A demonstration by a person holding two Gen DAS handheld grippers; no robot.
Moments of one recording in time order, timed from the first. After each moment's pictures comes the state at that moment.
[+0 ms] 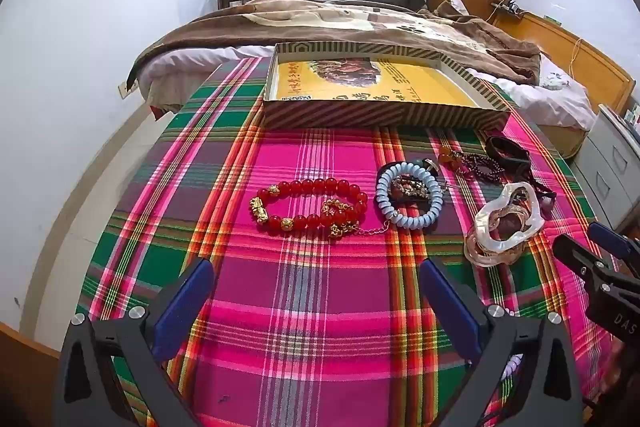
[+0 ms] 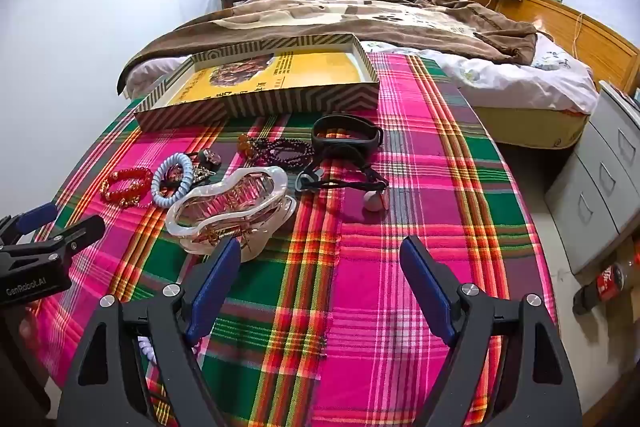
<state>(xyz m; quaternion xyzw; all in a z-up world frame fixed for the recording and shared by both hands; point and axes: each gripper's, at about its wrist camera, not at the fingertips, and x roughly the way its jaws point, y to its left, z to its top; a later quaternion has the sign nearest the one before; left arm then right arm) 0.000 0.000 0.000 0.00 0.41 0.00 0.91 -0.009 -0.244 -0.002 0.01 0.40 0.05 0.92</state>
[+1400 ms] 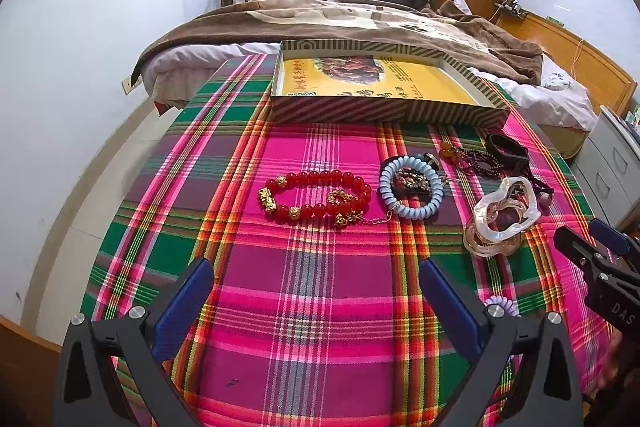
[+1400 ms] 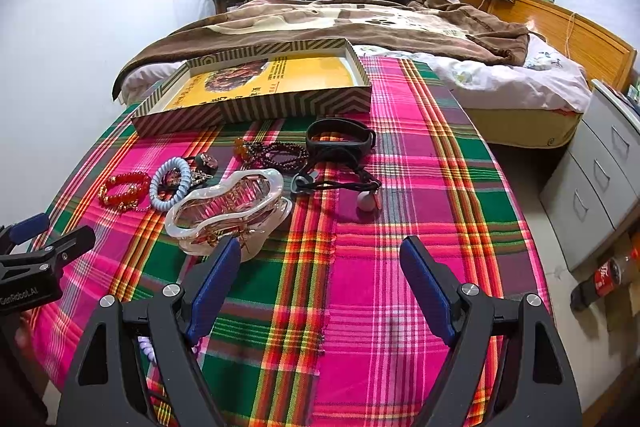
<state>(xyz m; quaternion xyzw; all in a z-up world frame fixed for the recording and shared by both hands) -0.011 0.001 0.004 -0.01 0.42 0.01 0.91 -0.015 -0.244 0.002 0.01 0.39 0.04 0.92</state>
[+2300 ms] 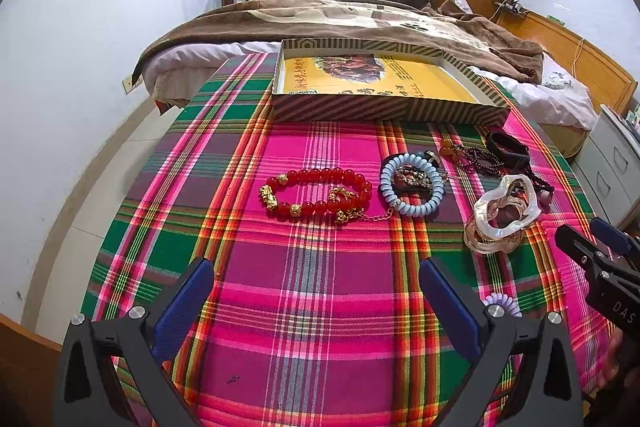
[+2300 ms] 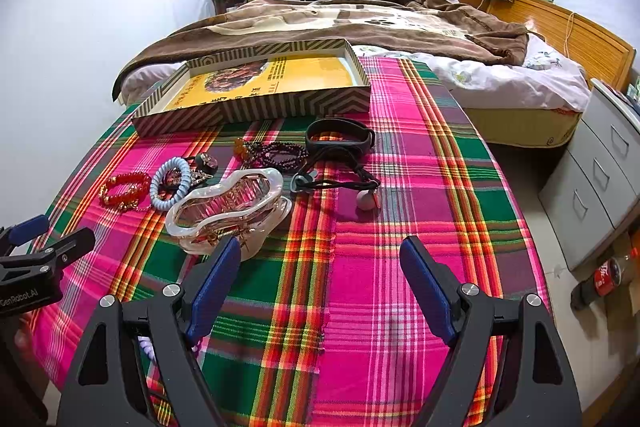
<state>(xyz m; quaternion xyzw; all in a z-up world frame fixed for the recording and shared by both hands) -0.013 0.001 0.002 -0.01 0.42 0.01 0.91 -0.015 -0.244 0.002 0.01 0.39 0.04 0.92</state>
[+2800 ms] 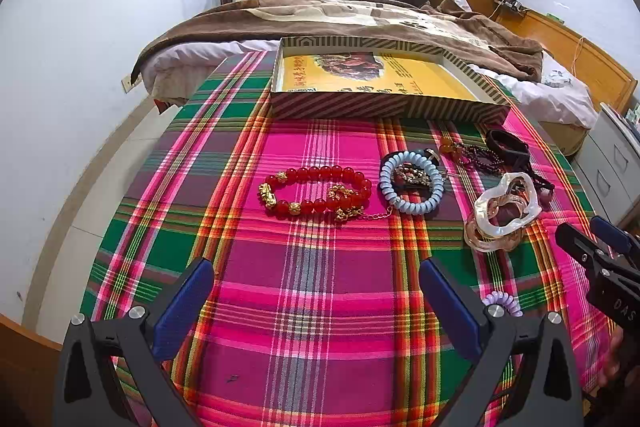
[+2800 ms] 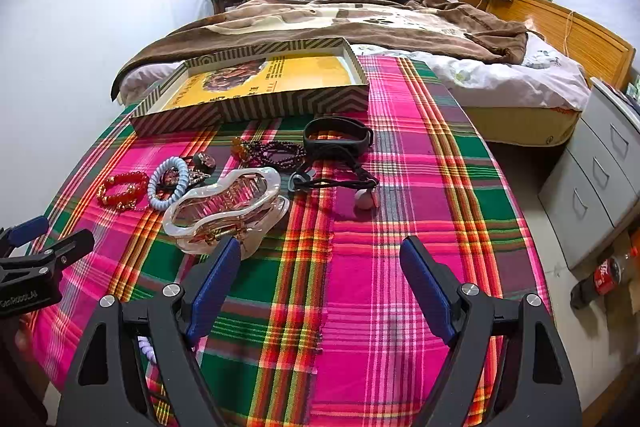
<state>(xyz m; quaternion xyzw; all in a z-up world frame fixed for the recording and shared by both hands) -0.013 0.001 0.001 -0.01 0.42 0.01 0.91 -0.016 -0.244 0.001 0.01 0.39 0.04 0.92</state>
